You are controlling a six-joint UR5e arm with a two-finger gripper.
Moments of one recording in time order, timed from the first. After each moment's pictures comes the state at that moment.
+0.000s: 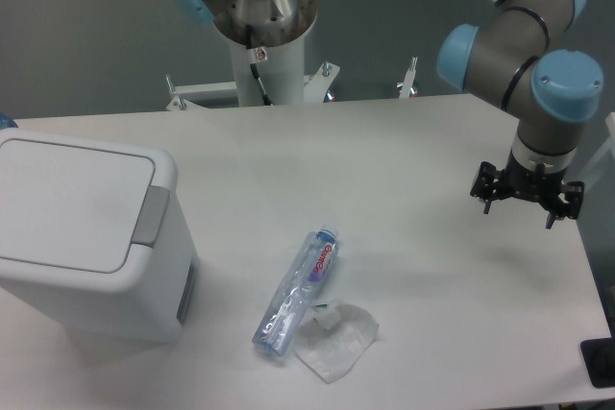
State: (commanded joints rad) arm 2.79 -2.07 -1.46 -1.02 1.56 1.16
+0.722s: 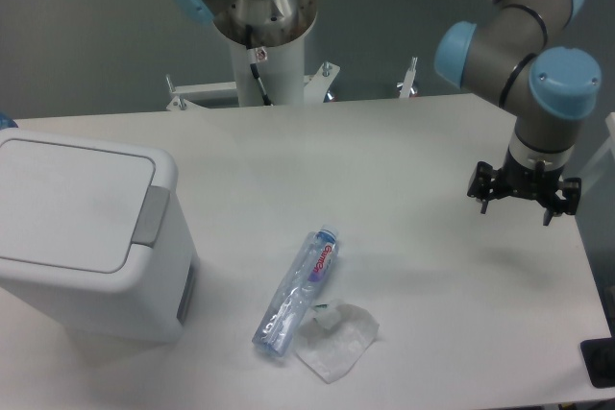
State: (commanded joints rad) arm 2.78 -2.00 -1.52 -1.02 1.48 1.01
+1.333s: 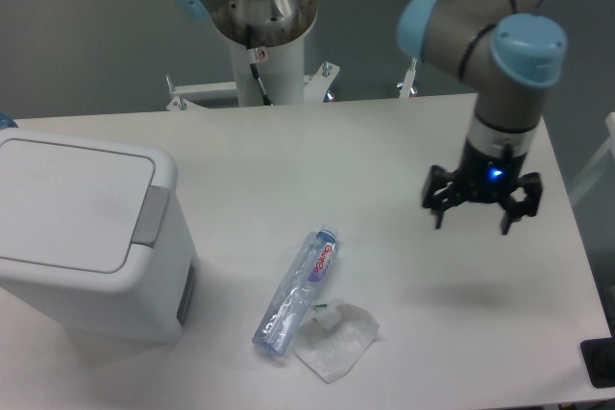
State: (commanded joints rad) arm 2.59 -1.91 -1.50 -1.02 1.36 0.63
